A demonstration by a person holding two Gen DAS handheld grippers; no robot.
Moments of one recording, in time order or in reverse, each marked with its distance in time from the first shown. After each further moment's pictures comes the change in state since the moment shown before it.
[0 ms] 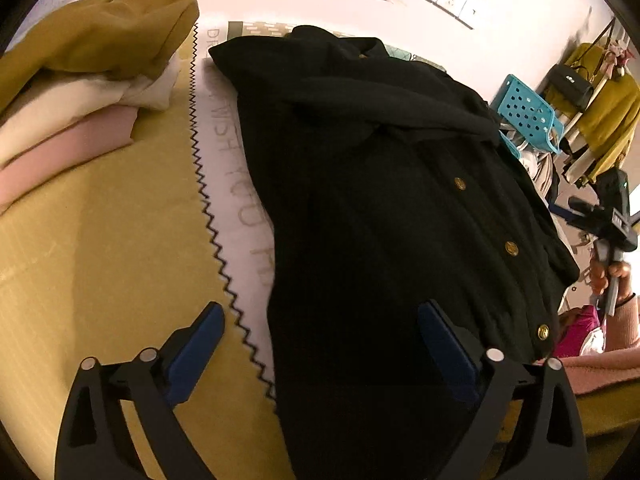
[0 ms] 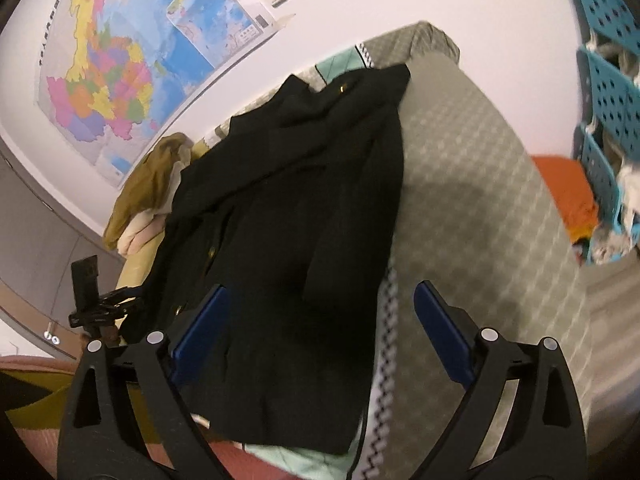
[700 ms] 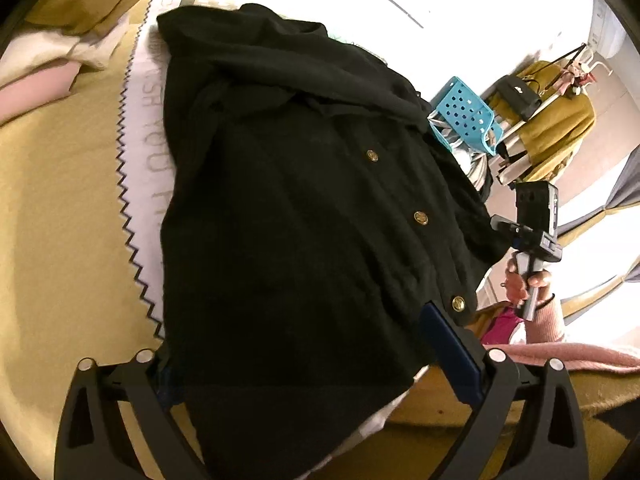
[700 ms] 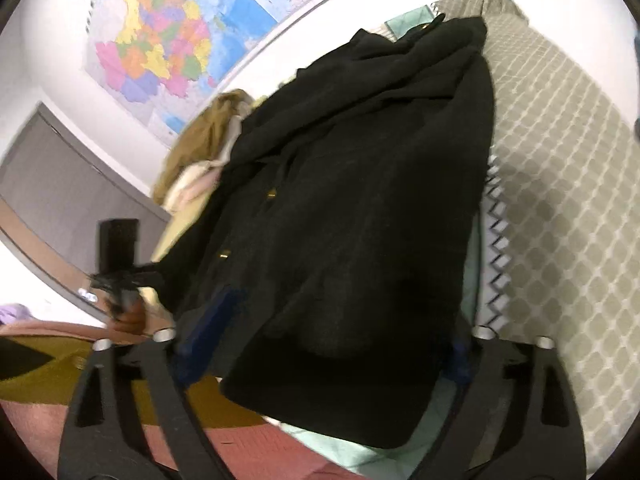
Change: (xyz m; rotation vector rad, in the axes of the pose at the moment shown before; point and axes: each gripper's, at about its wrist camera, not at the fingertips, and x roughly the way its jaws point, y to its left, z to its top) left arm 0.000 -0.023 -0.019 -0.040 0.040 -0.266; right arm 0.030 0.025 -0.036 -0.062 0.074 0.220
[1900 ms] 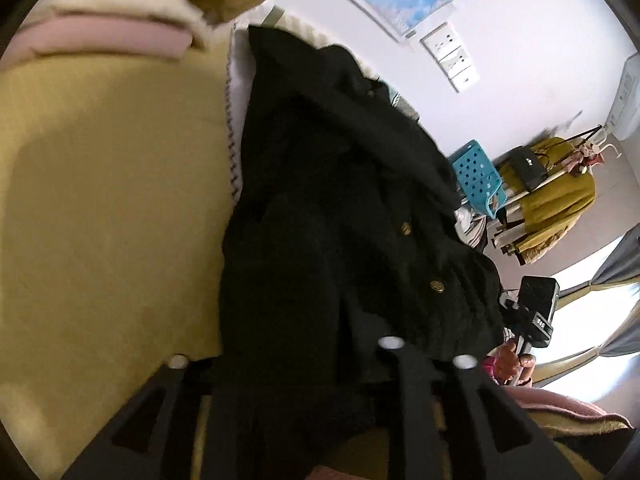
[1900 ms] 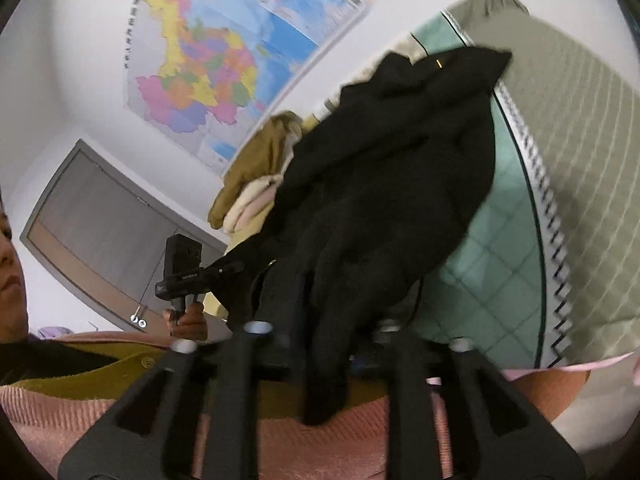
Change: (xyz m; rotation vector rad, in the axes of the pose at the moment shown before) left arm -0.045 0.063 -0.020 -0.243 -0.103 -0.062; right arm -0.032 0.032 -0.056 0.086 -0.087 0.165
